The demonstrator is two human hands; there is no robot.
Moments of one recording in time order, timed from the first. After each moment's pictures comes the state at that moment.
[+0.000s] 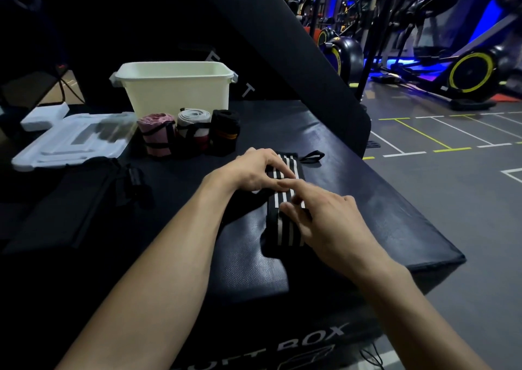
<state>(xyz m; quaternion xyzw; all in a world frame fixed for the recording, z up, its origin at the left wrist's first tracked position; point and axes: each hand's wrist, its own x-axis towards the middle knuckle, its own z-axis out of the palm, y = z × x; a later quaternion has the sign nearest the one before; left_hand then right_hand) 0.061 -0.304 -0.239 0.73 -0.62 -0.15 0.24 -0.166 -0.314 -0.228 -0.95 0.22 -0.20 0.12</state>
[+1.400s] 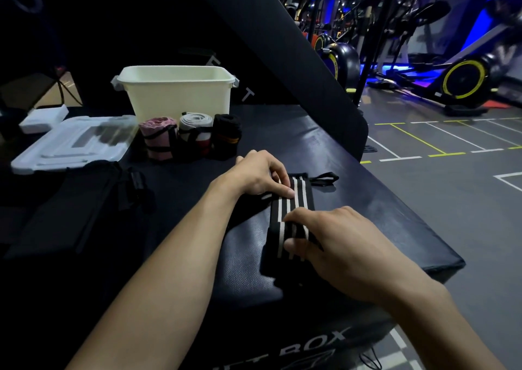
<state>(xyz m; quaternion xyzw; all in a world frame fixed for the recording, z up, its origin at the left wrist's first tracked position) 0.056 -0.305 -0.238 0.77 -0.57 -0.10 0.27 -0.191 -0.292 -0.202 -0.98 0.16 -0.11 0.05</state>
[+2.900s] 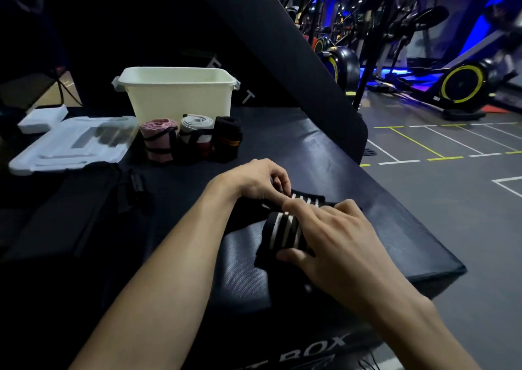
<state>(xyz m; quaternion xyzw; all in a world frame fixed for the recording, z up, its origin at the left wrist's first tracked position) 0.062 -0.301 -0.236 0.72 -0.60 -0.22 0.26 -0.179 -0.290 -0.222 -0.96 0.16 -0.20 -0.08</state>
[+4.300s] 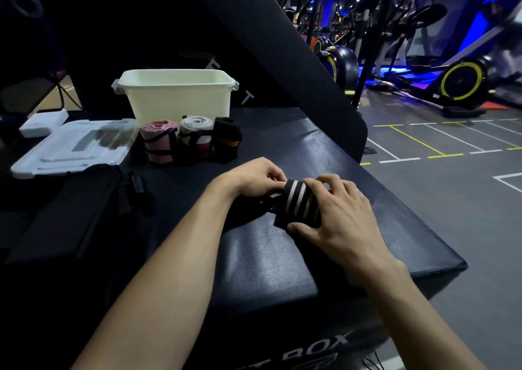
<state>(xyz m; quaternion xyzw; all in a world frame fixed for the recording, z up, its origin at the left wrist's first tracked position) 0.064 -0.302 -0.238 0.72 -0.58 -0.24 0.31 -0.159 -0.334 -0.237 -0.93 0.31 -0.17 0.01</state>
